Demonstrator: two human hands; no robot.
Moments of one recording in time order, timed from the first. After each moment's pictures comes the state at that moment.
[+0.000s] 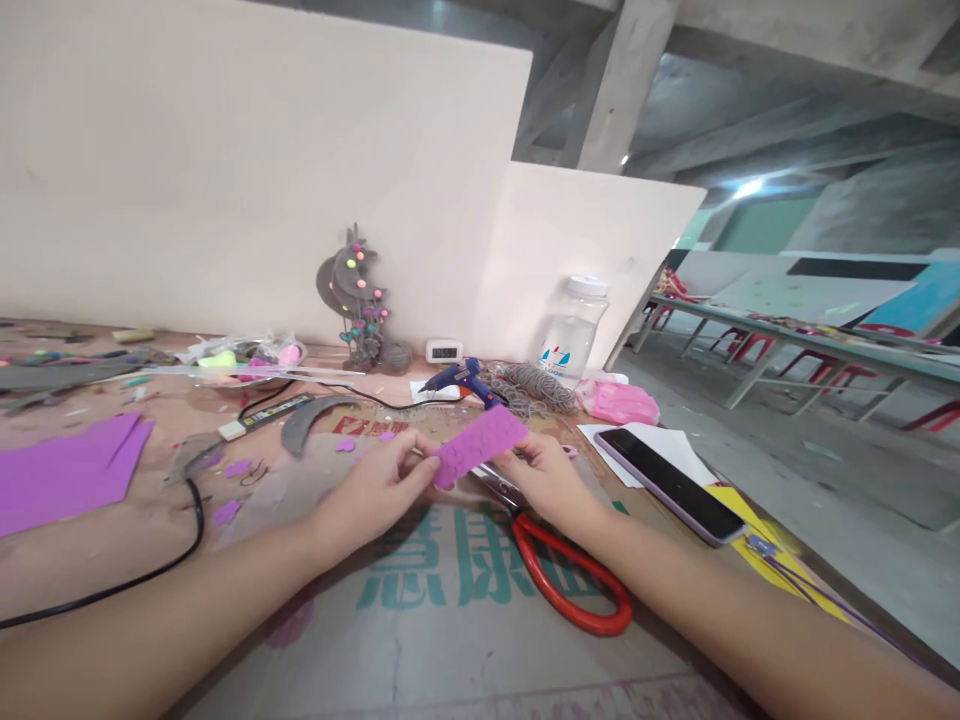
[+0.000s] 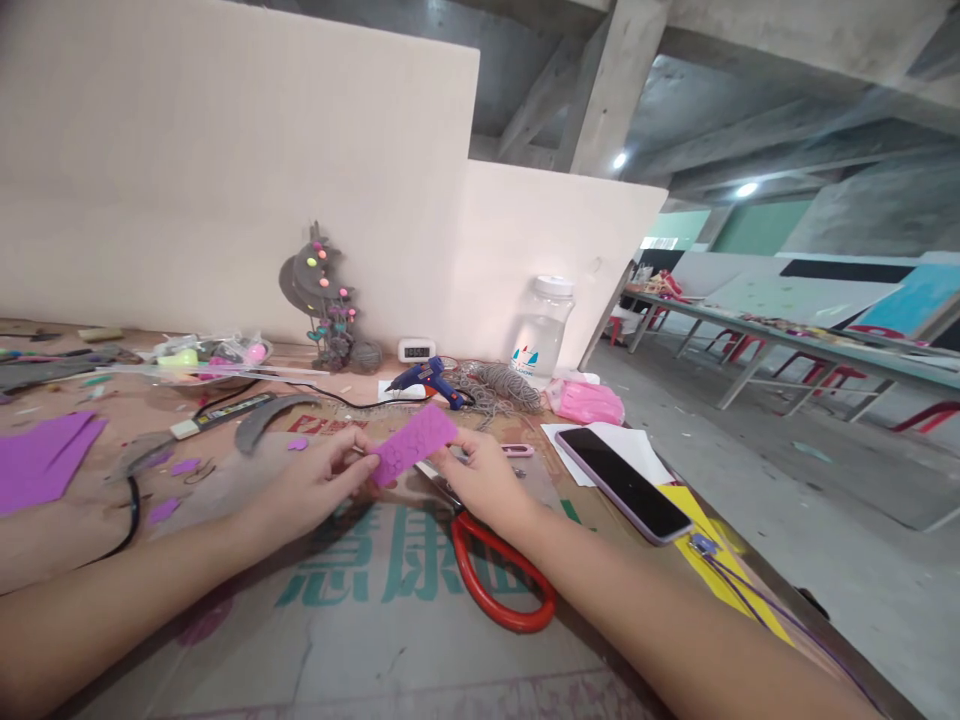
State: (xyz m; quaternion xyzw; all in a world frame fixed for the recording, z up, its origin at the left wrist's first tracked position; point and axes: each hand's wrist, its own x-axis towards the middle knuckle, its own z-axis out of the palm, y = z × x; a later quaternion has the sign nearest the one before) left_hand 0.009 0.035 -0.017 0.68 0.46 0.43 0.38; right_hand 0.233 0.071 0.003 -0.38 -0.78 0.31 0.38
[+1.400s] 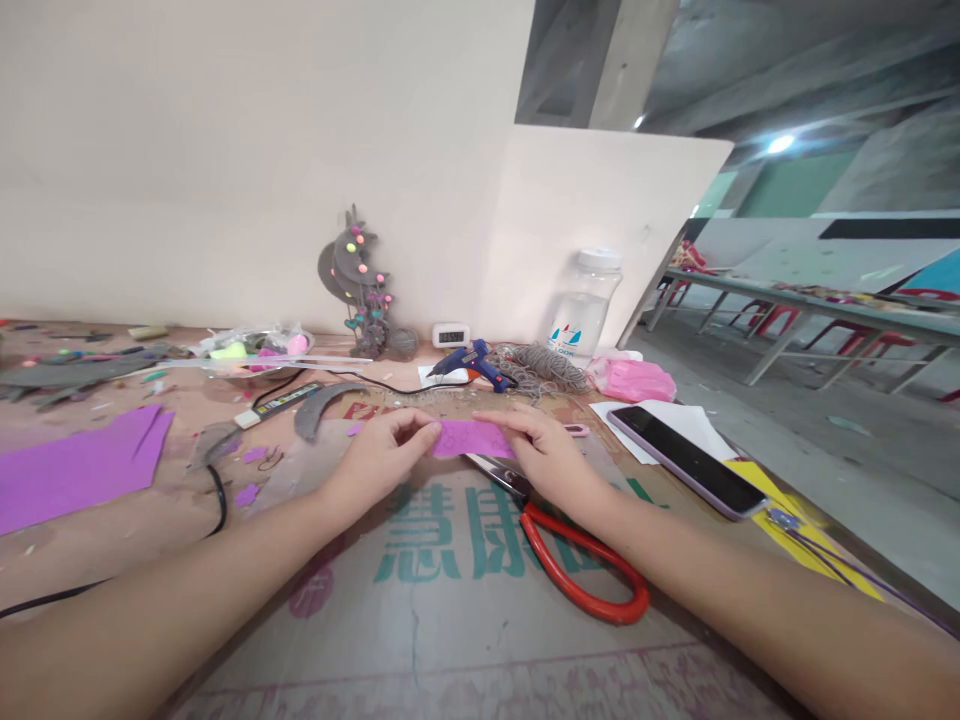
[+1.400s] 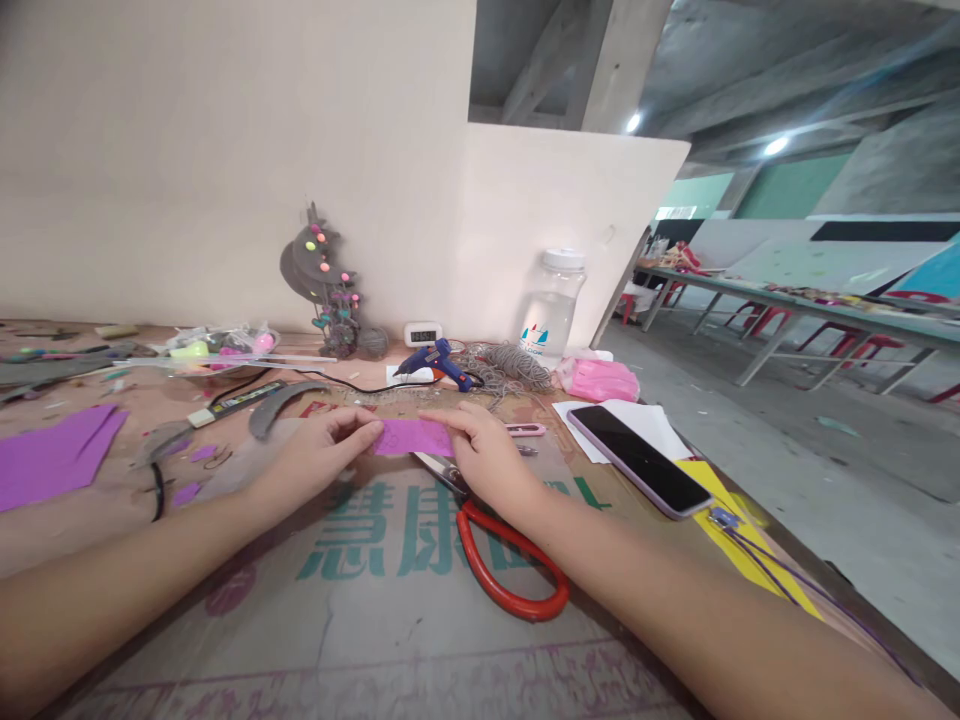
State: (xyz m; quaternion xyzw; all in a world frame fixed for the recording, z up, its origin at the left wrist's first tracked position) left_hand 0.004 0.040 -0.002 0.64 0.51 0.46 0.34; right_hand 0.233 0.079 -0.013 -0.39 -0.83 0.17 0.37
